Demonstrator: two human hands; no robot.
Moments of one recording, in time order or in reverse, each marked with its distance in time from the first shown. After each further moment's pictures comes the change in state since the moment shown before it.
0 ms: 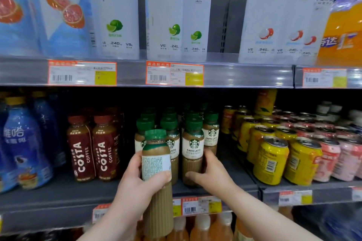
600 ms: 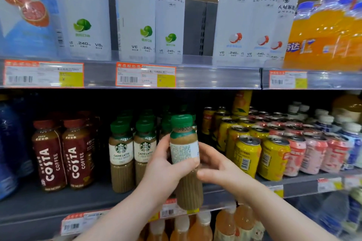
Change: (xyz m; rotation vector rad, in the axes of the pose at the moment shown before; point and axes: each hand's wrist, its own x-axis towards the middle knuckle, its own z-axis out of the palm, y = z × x) left_hand 0.013 0.017 0.080 0.073 -0.216 0.165; right_hand -0.040 -0.019 -0.083 0.409 -0.354 -0.066
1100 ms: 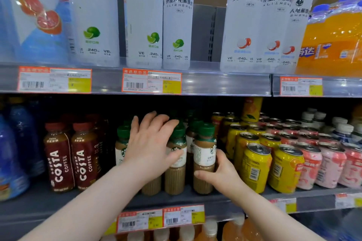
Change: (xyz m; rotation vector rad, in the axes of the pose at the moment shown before) left_hand 0.046 0.018 -0.038 1.328 0.197 0.511; right_hand 0.036 0.036 -0.006 -0.211 0.383 0.078
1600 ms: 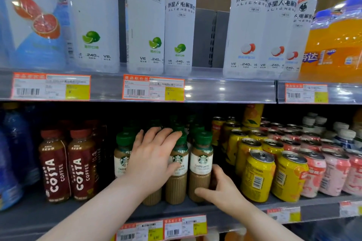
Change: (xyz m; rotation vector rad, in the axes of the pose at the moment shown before) left_hand -0.002 -0.015 0.030 0.098 0.112 0.126; right_hand 0.005 0.026 0.005 -0.127 -0.103 0.042
